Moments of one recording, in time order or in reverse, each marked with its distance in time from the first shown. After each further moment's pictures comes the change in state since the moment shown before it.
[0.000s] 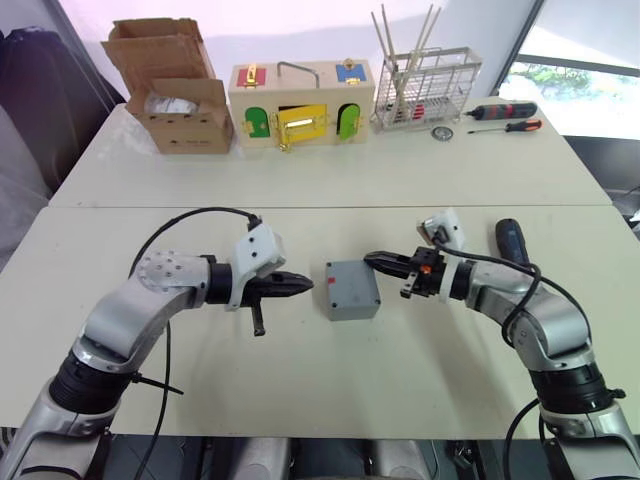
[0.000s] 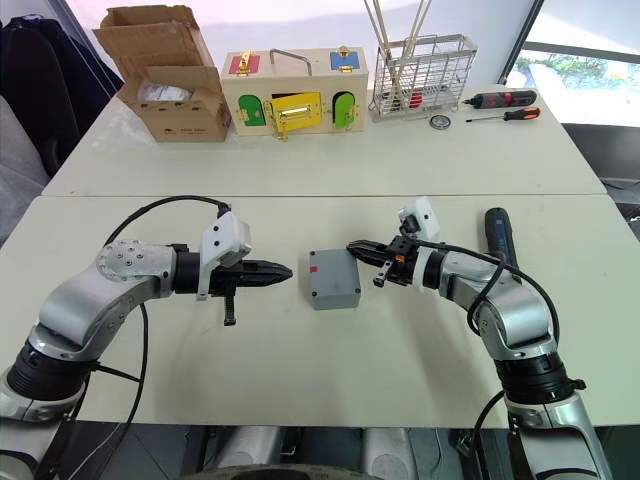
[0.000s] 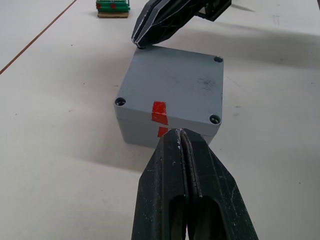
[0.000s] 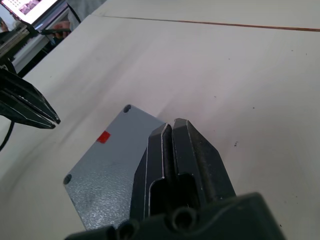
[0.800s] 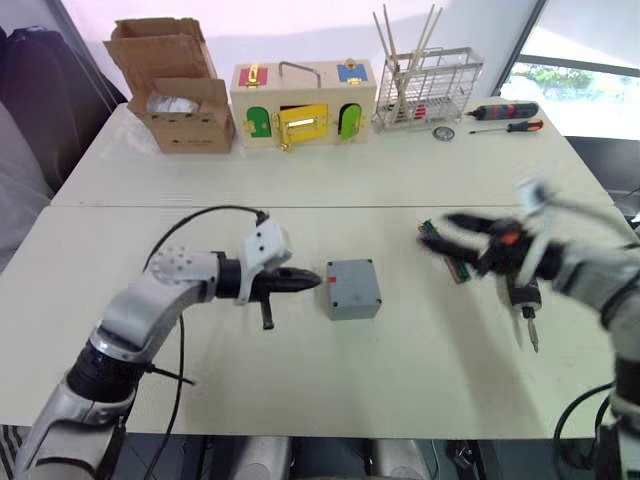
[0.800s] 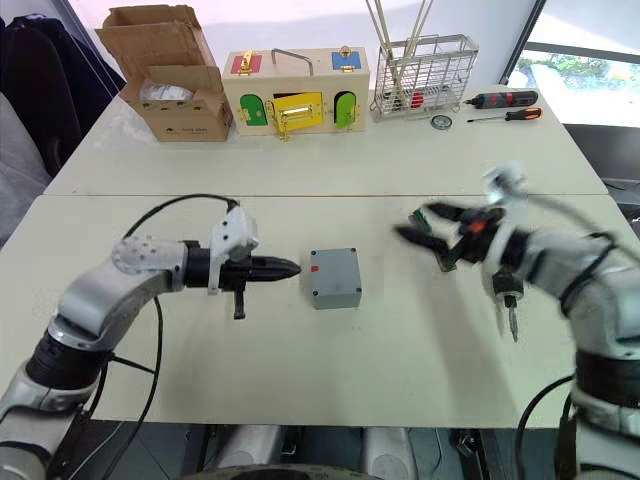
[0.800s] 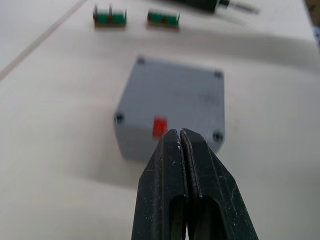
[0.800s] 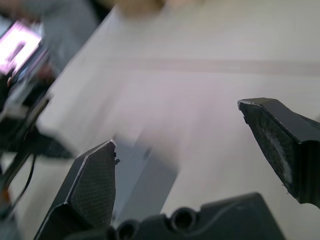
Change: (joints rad) left arm -0.089 -0.055 -0.004 0.070 -0.033 -0.034 -0.033; right arm -0.098 -0.233 -0.450 -0.029 0.310 0.374 -0.084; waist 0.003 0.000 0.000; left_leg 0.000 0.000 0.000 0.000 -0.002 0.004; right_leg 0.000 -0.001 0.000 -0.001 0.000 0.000
